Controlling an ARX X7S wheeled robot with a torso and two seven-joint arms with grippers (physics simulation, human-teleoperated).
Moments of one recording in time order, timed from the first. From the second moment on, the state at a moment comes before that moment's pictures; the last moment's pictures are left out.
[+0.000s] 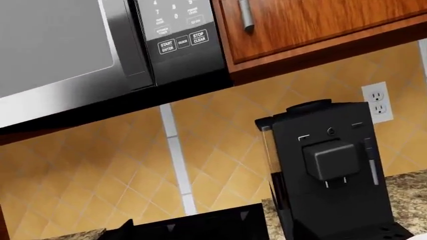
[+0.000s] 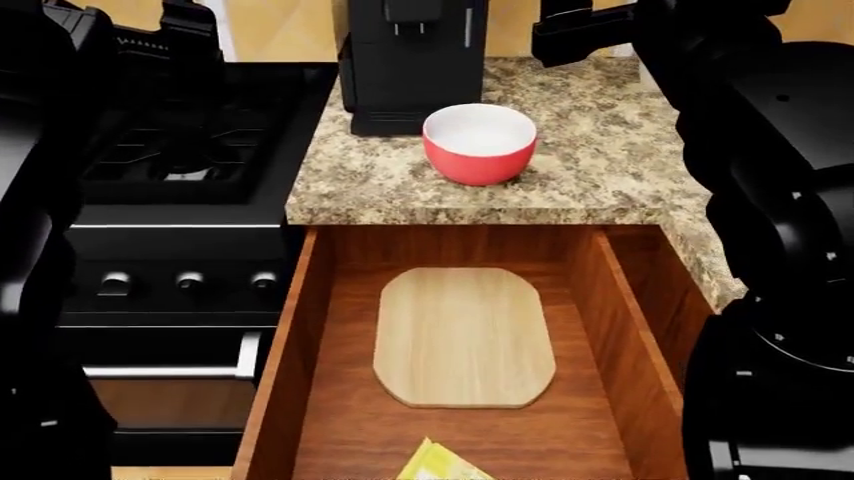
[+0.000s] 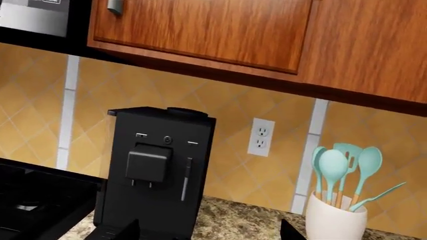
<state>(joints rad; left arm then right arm) -1.14 -0.36 0.09 0.34 -0.12 -1.13 0.04 1.27 0.20 -0.14 -0.25 0.22 1.23 0.01</state>
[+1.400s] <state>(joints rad) -1.13 -0.38 0.08 0.36 -0.13 -1.14 0.03 1.27 0.21 -0.16 -0.24 0.25 1.24 0.03</state>
